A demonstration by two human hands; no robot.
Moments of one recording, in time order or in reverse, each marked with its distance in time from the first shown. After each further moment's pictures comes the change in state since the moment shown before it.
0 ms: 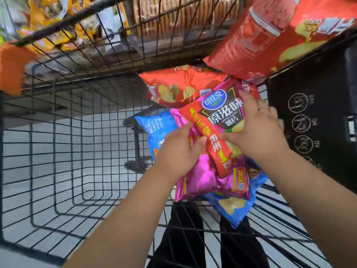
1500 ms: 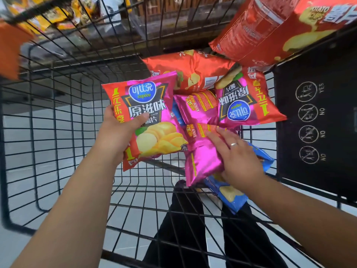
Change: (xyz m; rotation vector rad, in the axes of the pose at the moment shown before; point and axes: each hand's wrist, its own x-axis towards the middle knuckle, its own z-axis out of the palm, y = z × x) left_hand -0.017 -0.053 -0.093 -0.723 0.346 -0.544; right_hand -0.056 0.023 0.088 -0.085 -0.153 -0.430
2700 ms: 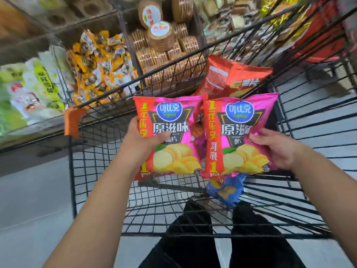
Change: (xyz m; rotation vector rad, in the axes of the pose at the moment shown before) left_hand -0.097 0.111 -0.011 0.161 -0.241 0.241; right_hand -0.057 0.014 -0.177 1.713 0.020 0.544
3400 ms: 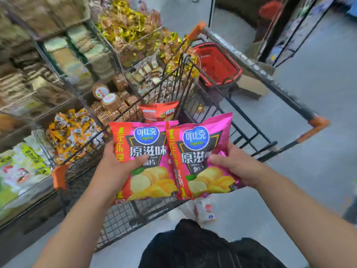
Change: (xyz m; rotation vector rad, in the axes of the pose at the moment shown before) left_hand -0.170 0.092 0.016 0.174 -0.201 0.259; right_hand -0.231 0.024 0.010 -0.012 0.069 -0.385
